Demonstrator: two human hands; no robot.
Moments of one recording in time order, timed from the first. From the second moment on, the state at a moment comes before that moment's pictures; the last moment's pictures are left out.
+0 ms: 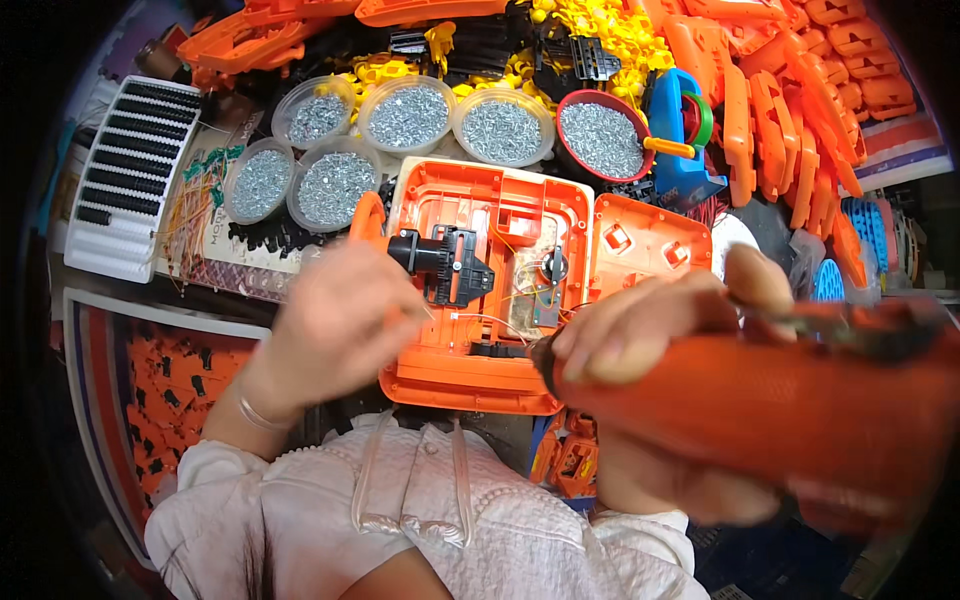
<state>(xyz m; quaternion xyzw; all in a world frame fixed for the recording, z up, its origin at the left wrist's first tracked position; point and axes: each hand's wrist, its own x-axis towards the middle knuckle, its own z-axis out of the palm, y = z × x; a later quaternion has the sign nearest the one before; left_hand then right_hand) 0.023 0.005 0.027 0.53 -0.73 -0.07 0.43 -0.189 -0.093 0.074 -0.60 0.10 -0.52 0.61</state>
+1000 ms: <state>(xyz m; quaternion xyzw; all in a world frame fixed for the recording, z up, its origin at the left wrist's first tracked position) -0.031 0.010 -0.005 0.50 -0.79 -0.14 0.32 -0.215 -0.104 0.067 -0.63 0.12 -0.50 0.58</state>
